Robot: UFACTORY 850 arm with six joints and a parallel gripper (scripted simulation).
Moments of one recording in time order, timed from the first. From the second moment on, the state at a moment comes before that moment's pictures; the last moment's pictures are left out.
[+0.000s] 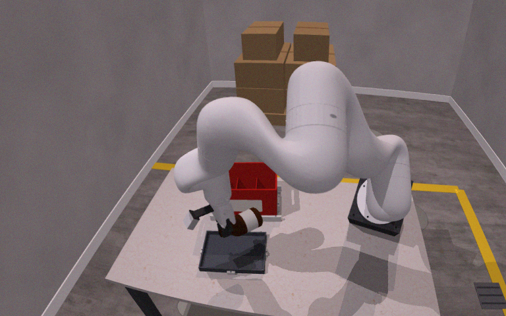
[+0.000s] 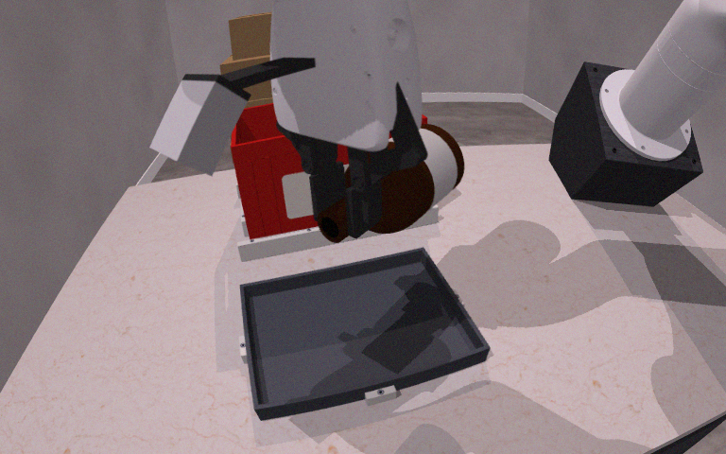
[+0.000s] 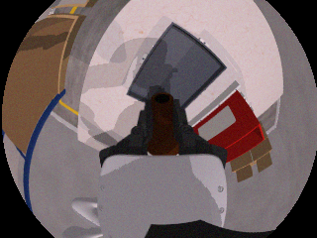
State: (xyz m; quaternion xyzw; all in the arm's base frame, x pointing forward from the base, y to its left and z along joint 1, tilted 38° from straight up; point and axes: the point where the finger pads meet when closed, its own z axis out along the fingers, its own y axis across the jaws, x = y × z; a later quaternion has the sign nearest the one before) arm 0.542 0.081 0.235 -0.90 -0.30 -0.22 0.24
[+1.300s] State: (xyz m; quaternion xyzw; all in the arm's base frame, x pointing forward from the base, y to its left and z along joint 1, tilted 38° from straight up) arm 0.542 0.081 0.235 -0.93 -0.18 -0.19 0.27
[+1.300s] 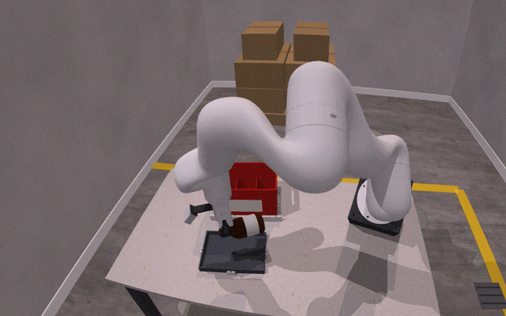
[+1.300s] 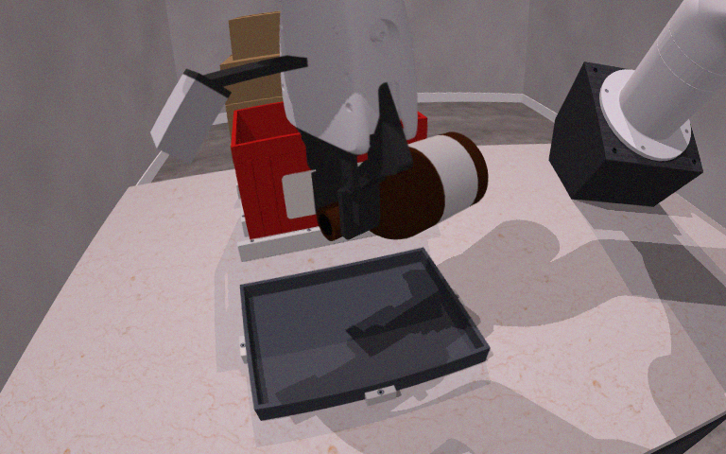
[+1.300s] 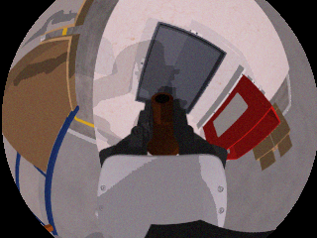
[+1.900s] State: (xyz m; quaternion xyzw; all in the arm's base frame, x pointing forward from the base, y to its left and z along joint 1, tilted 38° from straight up) arm 0.542 0.081 0.235 -0.93 -0.18 -0.19 0.27
